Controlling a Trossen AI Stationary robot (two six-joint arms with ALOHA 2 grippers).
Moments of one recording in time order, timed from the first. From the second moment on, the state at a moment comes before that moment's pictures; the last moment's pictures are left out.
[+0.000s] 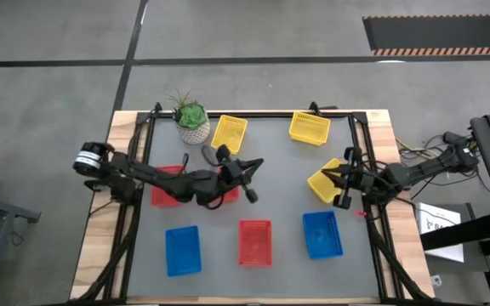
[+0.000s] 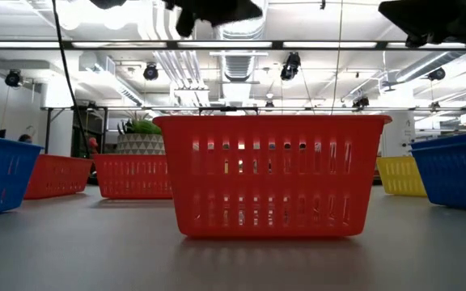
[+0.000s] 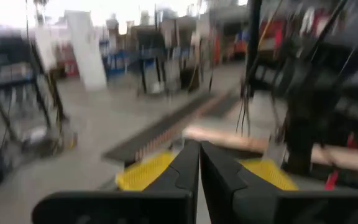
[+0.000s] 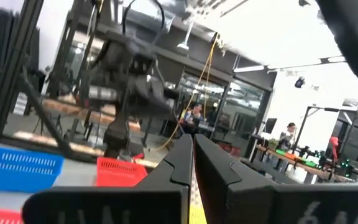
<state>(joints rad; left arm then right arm) -0.18 1.60 1.02 0.63 -0.76 0.08 0.30 0.29 0.07 0.66 0.41 -0.50</state>
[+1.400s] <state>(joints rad) -0.02 1.65 1.20 0.02 -0.34 -0.31 0.30 0.17 0.07 0.35 0.90 -0.43</state>
